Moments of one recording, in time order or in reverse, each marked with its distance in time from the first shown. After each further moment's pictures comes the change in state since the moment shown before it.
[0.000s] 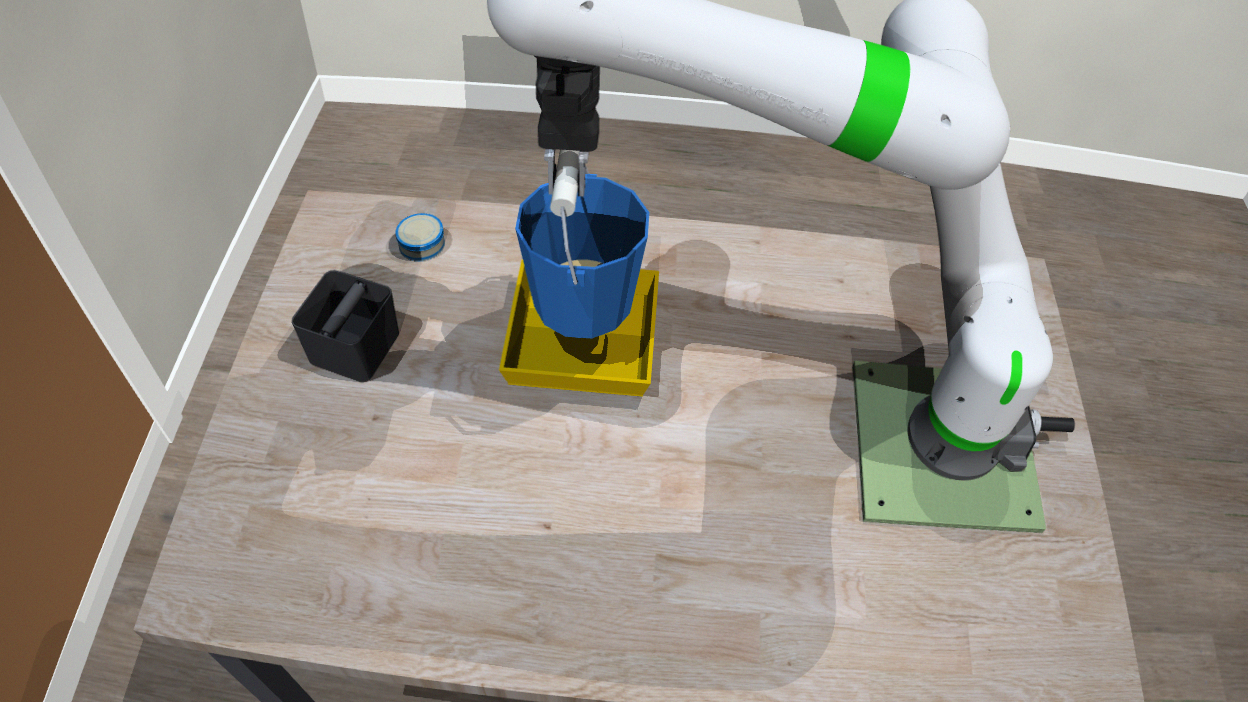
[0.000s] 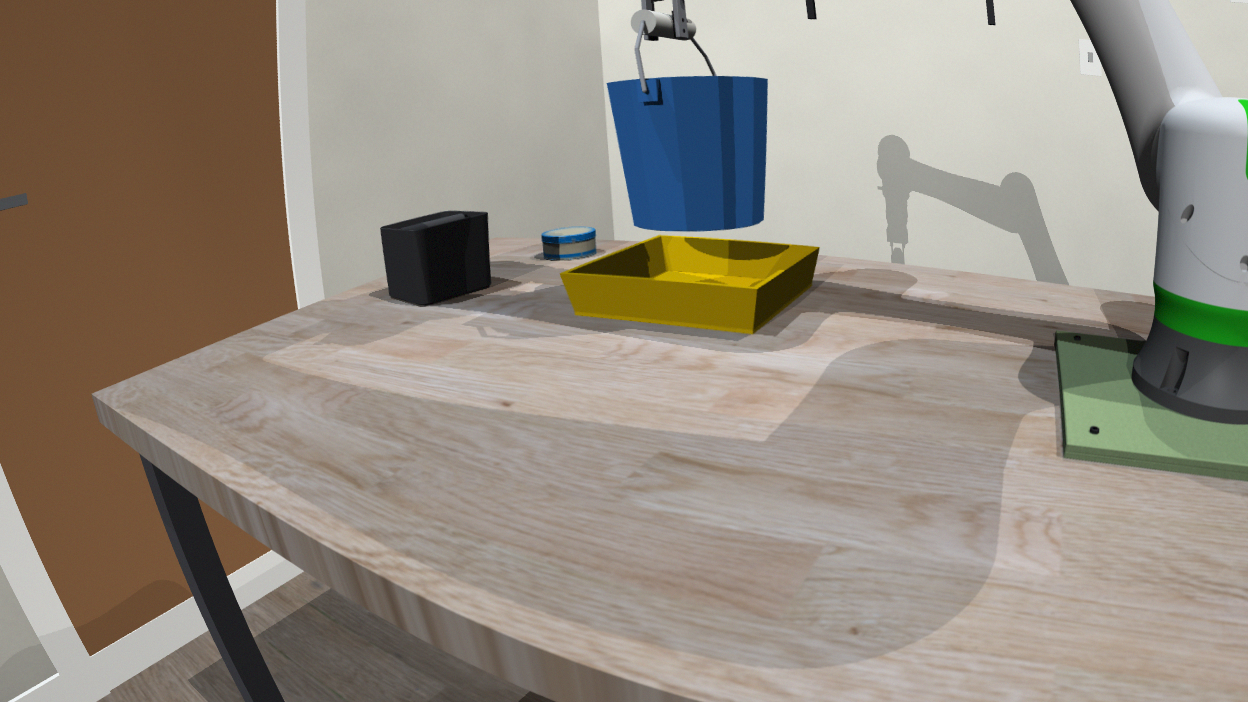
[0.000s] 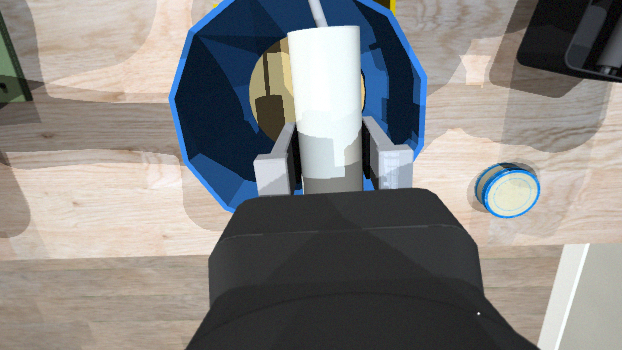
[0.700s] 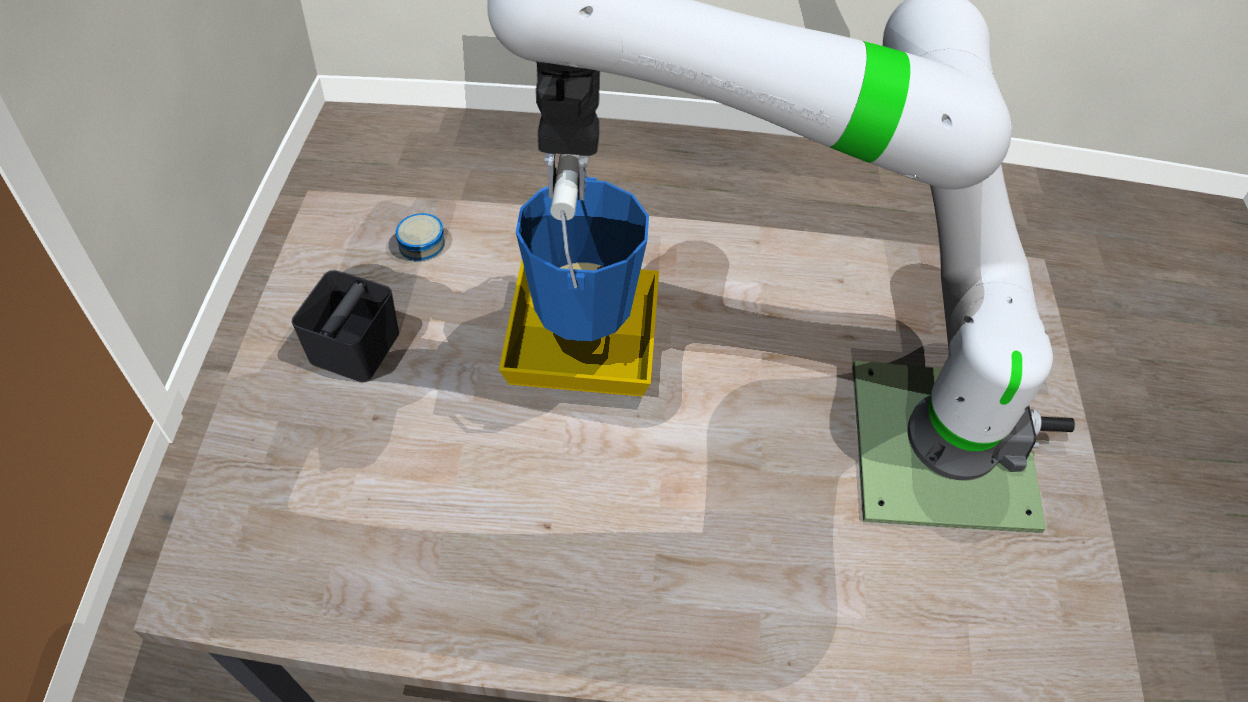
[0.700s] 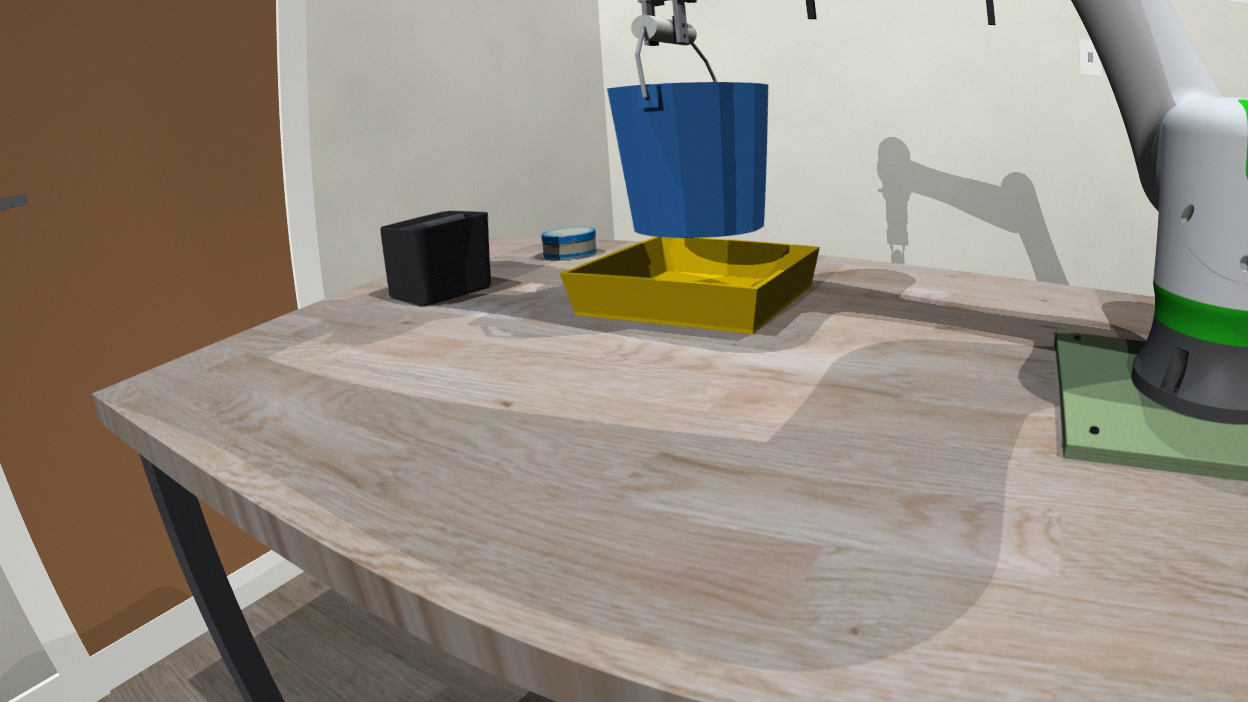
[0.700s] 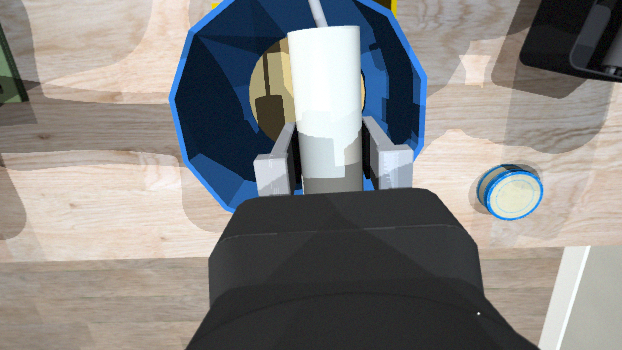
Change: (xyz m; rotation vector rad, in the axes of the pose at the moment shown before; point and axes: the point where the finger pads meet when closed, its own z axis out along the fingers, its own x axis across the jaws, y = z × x) arm 0.000 0.000 0.007 0.000 0.000 0.000
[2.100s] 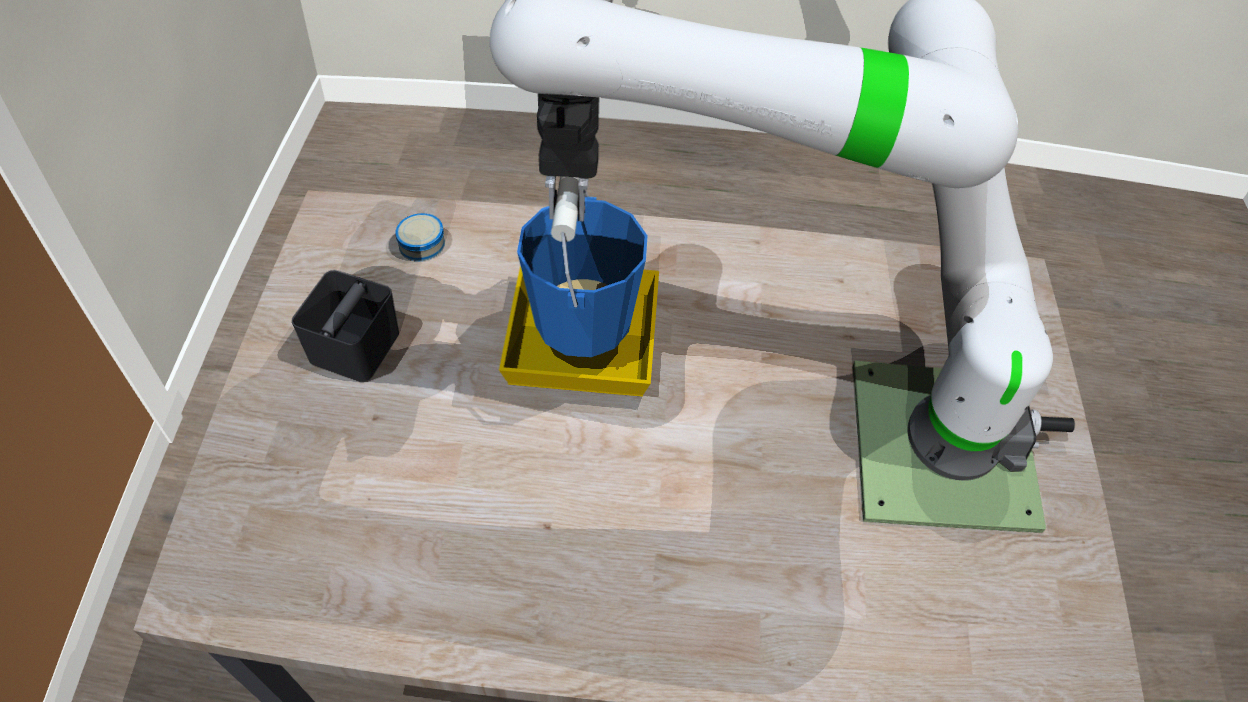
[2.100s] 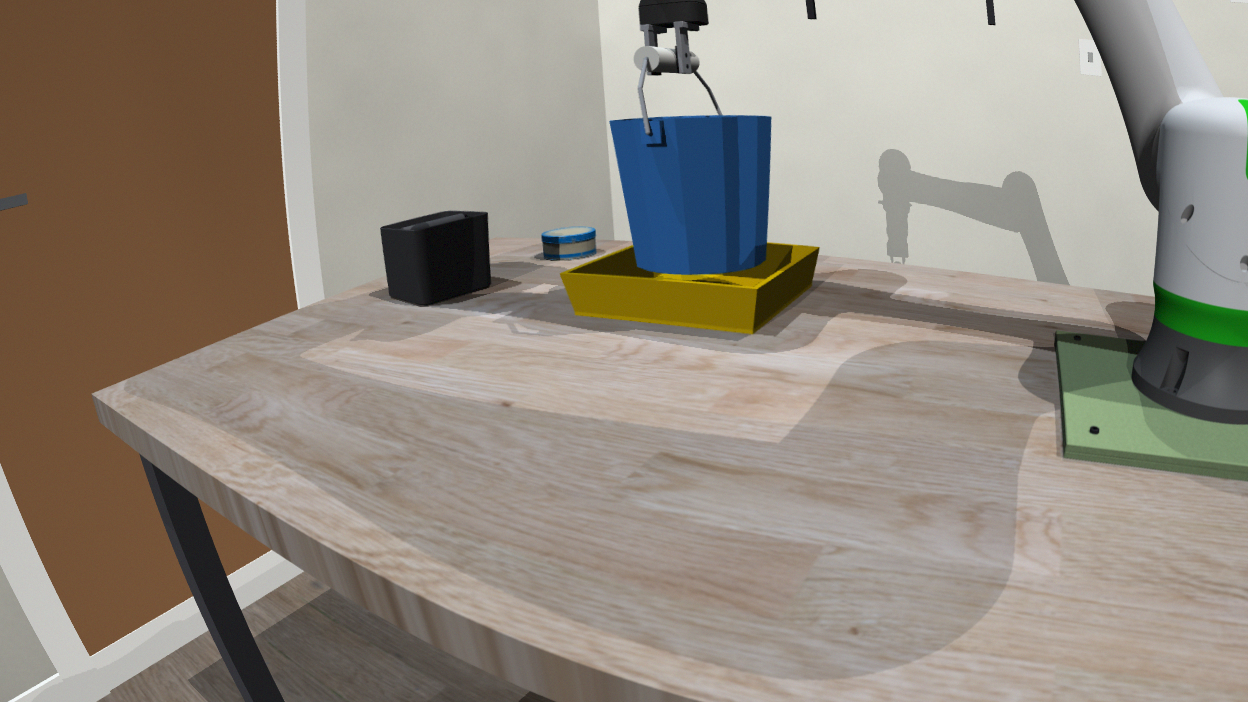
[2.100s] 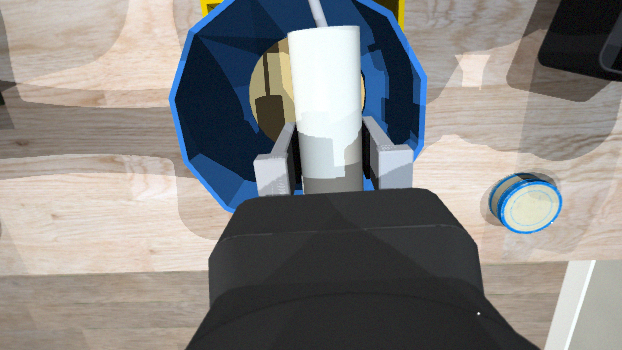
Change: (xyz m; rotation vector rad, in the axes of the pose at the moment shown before) arm 0.000 0.000 0.038 0.000 0.000 0.000
